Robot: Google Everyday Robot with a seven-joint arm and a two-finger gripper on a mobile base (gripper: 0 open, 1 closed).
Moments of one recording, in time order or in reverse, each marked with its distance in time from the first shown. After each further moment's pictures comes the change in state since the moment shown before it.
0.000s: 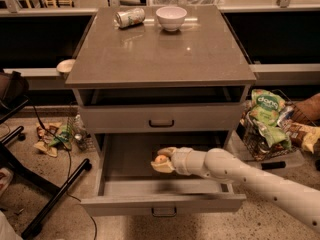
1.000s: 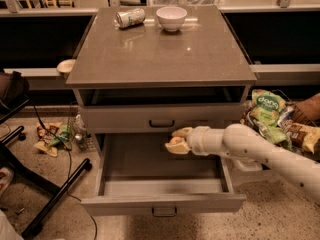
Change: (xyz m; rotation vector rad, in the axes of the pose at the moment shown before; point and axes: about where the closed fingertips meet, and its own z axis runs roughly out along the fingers) arm -0.062 -0.046 -0.075 0.053 0.067 -0.031
